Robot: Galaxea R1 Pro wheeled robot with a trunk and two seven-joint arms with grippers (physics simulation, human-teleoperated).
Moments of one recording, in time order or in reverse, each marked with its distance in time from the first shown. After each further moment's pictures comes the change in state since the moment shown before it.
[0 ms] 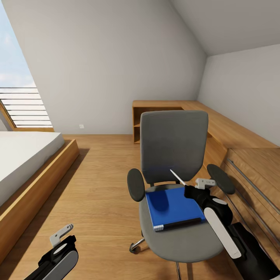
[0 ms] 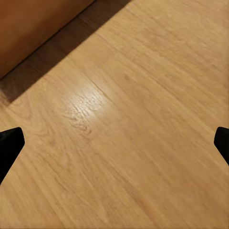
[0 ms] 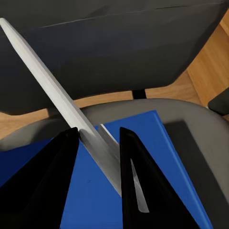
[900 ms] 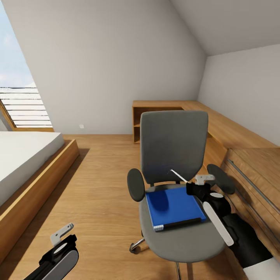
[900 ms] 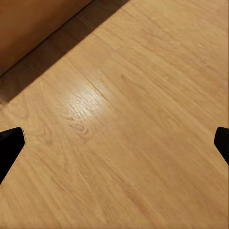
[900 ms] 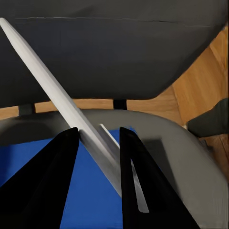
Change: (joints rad) left arm 0.000 0.000 0.001 -0.013 0.003 0.000 0.000; right arm -0.082 -0.015 0.001 0.146 0.183 0.006 0.140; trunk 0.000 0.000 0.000
